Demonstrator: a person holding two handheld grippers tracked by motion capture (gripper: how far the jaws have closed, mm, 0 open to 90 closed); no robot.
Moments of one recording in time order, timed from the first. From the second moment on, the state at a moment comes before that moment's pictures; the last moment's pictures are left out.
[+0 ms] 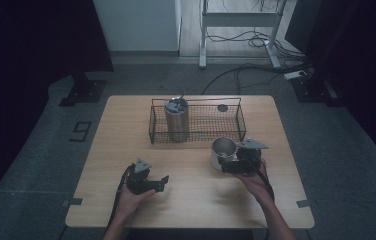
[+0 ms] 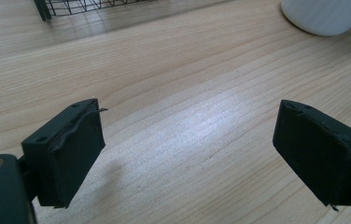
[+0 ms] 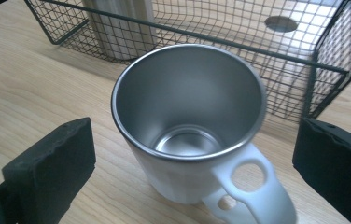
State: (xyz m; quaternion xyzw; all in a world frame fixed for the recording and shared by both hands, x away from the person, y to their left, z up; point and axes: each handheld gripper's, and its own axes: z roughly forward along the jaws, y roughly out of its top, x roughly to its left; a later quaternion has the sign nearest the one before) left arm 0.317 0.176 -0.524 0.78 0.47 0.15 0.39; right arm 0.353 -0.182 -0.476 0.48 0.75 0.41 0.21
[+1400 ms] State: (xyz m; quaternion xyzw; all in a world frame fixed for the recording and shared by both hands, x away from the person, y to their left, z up) left arm 0.310 0.179 -0.528 0.77 0.47 0.18 0.39; right arm 0.388 -0.154 -0.489 0.48 0.78 0.35 0.21
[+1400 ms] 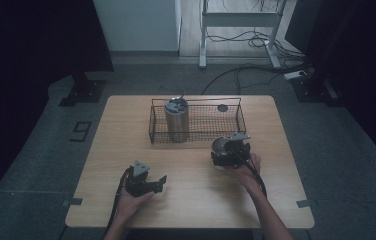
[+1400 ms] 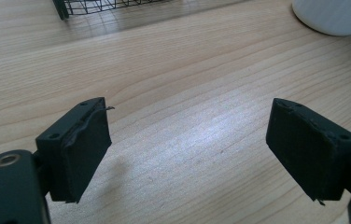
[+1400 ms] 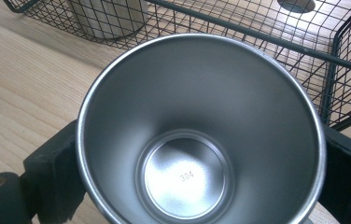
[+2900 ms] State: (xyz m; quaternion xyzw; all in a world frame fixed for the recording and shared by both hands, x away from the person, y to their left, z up) left arm 0.312 0.183 -0.532 0.77 0.48 0.16 0.39; right arm 0.373 -0.181 -0.438 0.47 0.76 0.40 0.20
